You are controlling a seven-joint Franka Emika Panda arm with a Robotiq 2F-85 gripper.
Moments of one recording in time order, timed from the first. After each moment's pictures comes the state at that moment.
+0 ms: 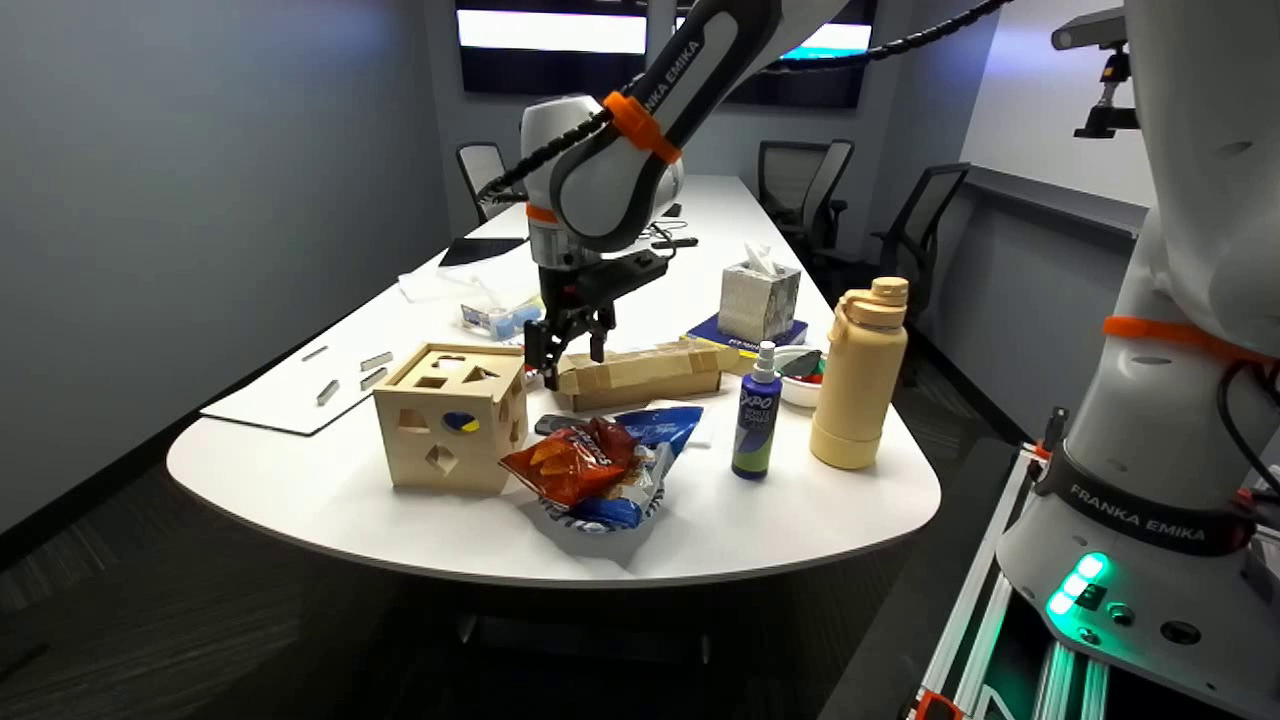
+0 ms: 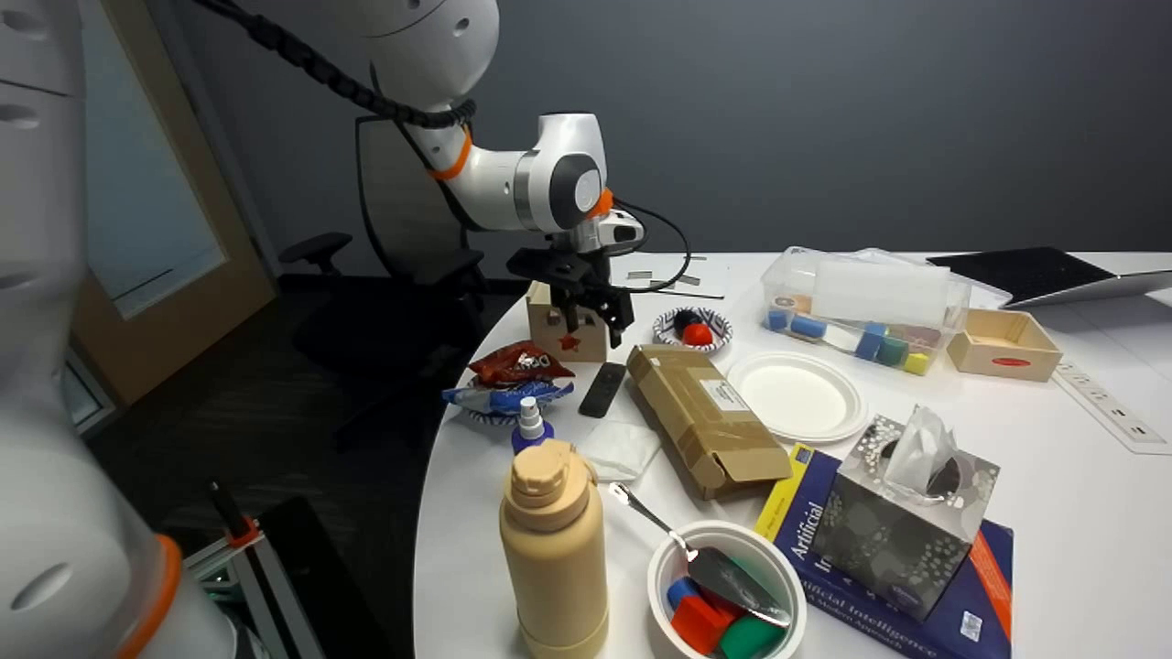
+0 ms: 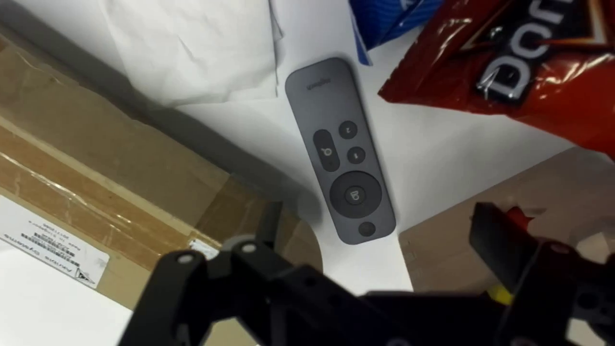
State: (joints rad) arm 0.17 0.40 0.10 -2.07 -0.21 2.48 0.30
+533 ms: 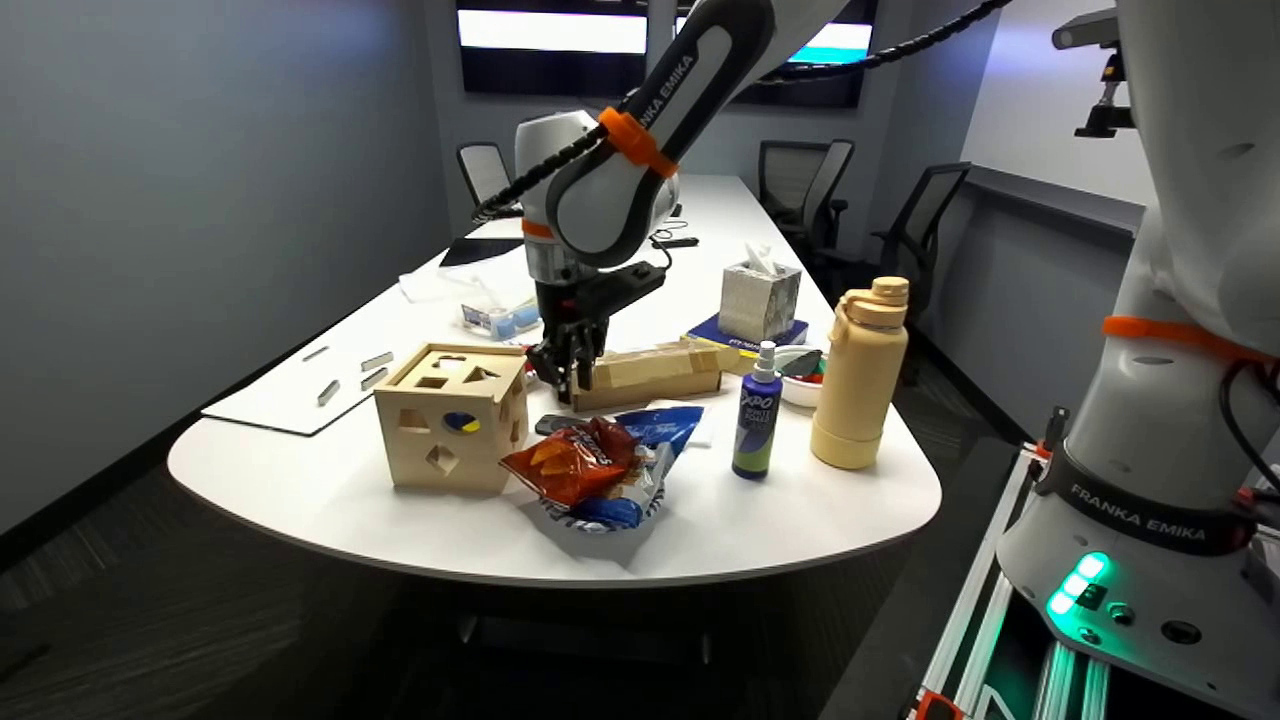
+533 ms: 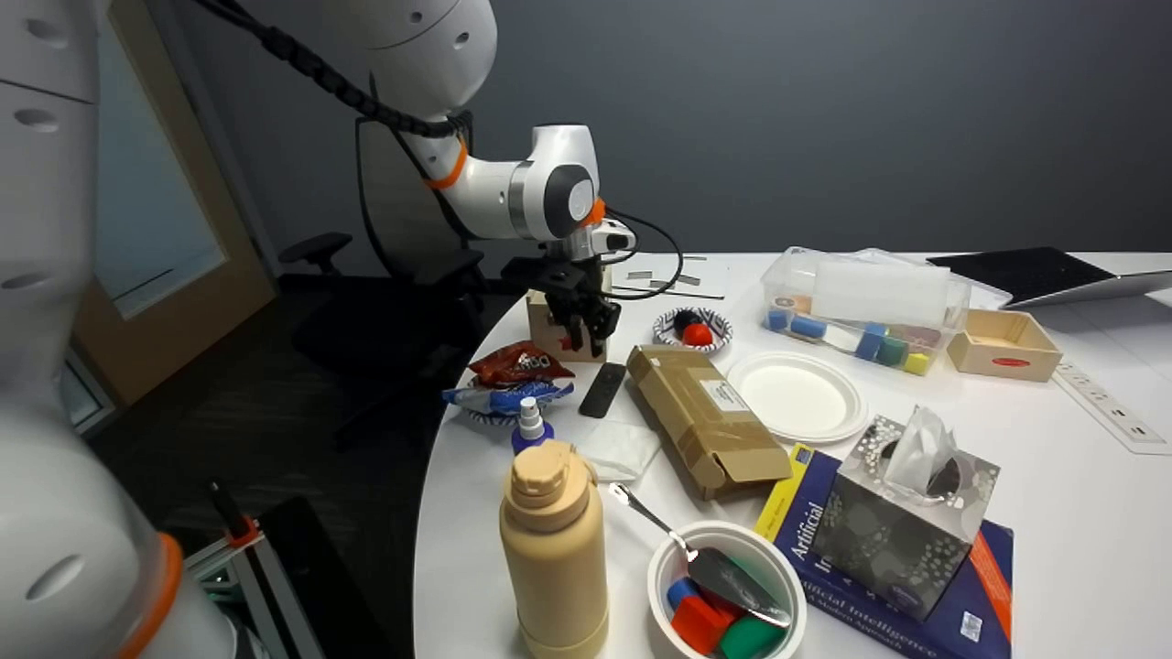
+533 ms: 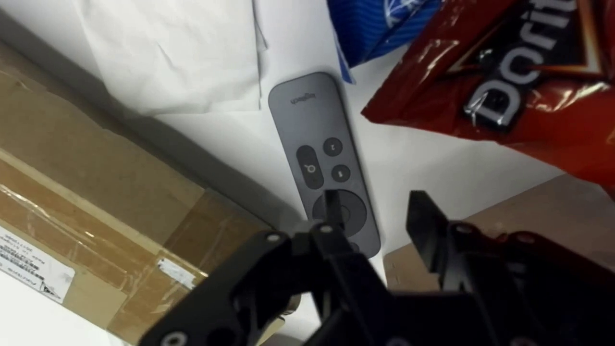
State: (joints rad) arm 0.20 0.42 0.09 -2.07 -0.21 2.49 0.29
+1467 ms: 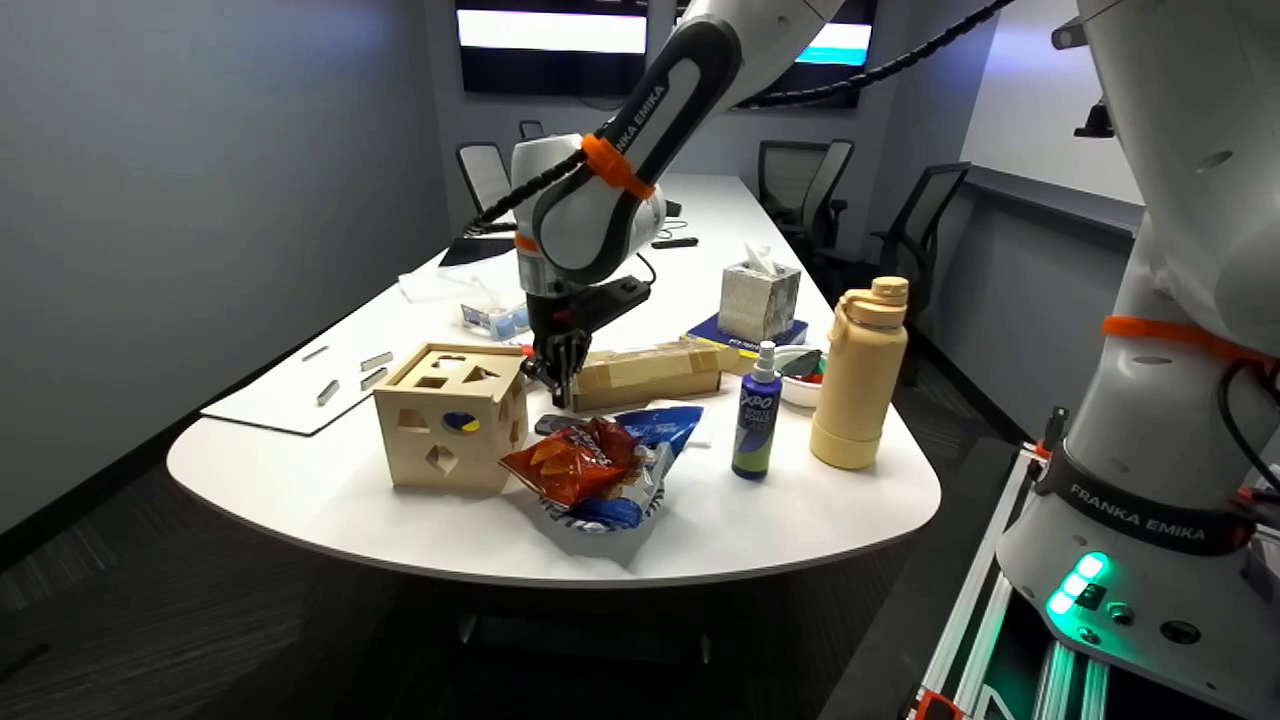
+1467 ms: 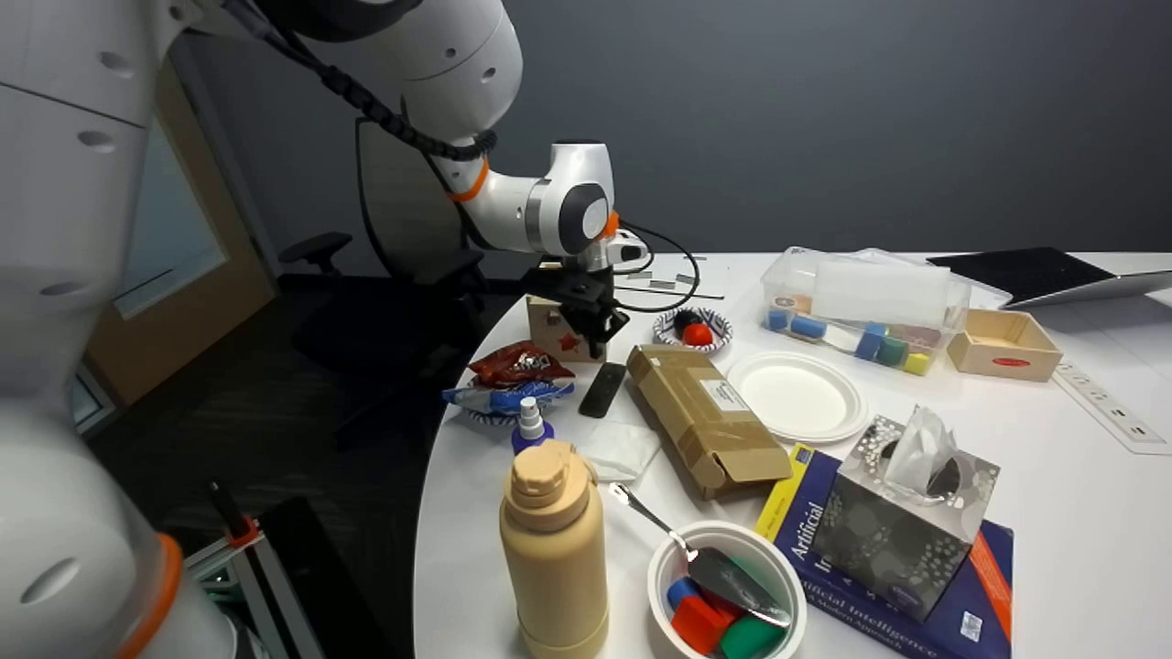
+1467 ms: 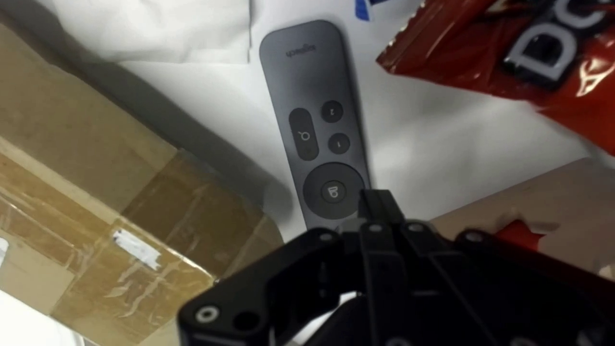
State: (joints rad) arm 0.19 0.52 0.09 -1.99 -0.15 2.53 0.16
